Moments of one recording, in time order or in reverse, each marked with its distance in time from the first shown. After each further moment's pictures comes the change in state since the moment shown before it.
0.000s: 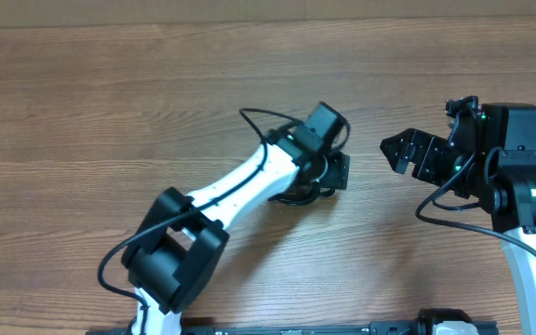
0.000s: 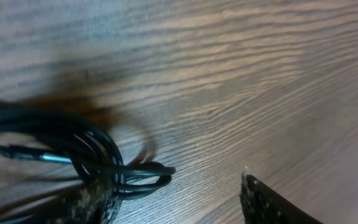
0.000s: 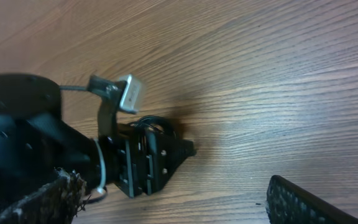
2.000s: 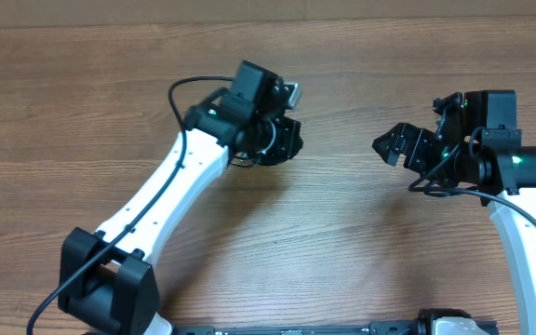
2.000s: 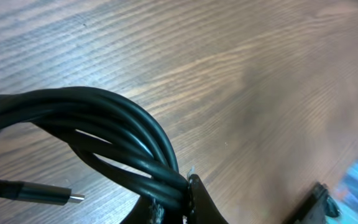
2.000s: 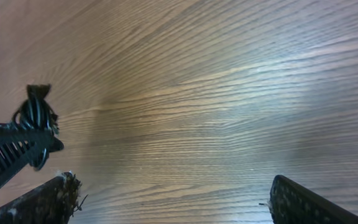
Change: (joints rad) left arm 0.267 -0.257 0.000 -0.142 0.230 0.332; right arm 0.000 0.140 0.000 0.004 -0.022 0.026
